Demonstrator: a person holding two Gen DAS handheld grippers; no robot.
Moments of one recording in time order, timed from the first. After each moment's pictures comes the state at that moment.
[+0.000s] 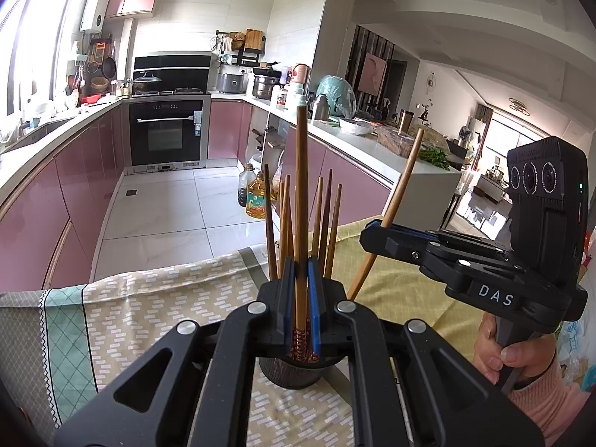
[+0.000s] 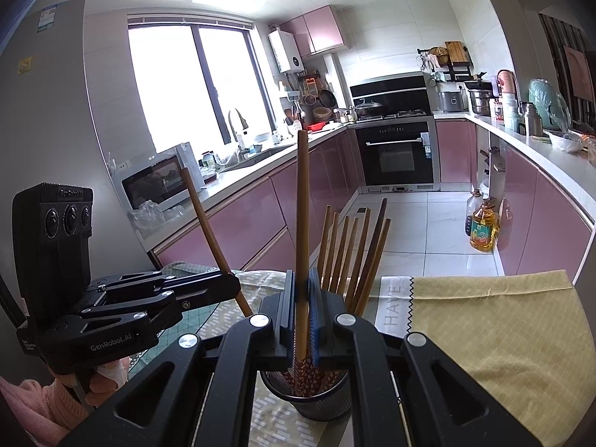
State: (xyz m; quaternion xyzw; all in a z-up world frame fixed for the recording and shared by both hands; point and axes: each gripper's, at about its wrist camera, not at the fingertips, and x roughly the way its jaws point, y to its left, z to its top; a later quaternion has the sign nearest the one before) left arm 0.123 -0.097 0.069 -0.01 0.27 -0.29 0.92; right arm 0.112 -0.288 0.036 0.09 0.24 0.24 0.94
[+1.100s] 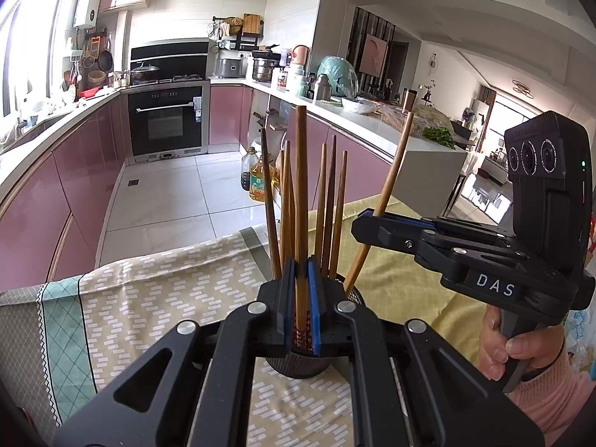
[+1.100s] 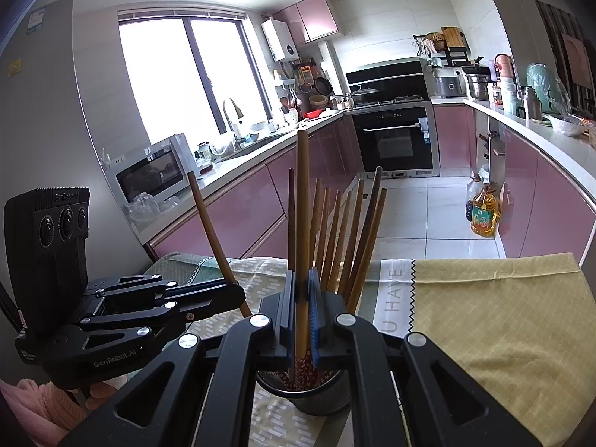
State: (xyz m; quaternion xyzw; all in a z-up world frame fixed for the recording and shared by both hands) left arm 0.130 -0.111 0.053 0.02 0.30 -0.28 0.91; right arm 0.128 -0.287 0.016 0.09 0.27 0.24 0.93
